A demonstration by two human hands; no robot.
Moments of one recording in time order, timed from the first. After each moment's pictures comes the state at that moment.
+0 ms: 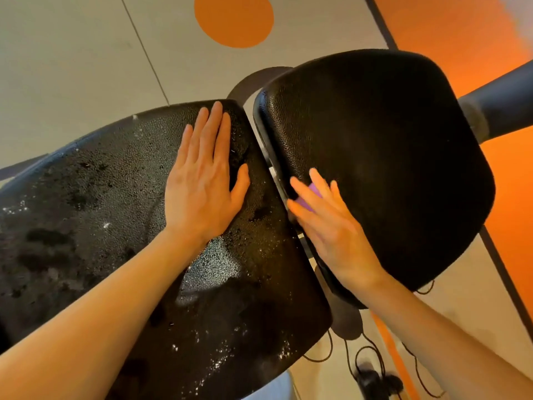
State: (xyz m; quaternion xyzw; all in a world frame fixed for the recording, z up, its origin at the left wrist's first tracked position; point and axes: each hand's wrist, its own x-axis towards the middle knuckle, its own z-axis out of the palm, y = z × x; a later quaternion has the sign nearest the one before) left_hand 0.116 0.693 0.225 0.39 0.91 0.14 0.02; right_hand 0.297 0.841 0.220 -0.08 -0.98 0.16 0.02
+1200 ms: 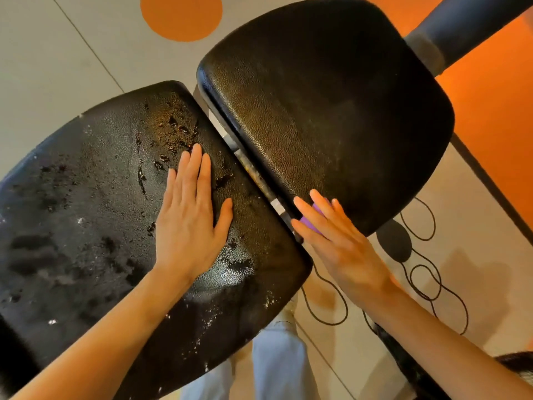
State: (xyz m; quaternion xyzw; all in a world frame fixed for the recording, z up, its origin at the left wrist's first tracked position) left_hand 0.193 0.658 0.229 0.44 0.89 0.11 0.08; right_hand 0.402 0.802 0.237 -0.14 -0.99 0.09 -0.01
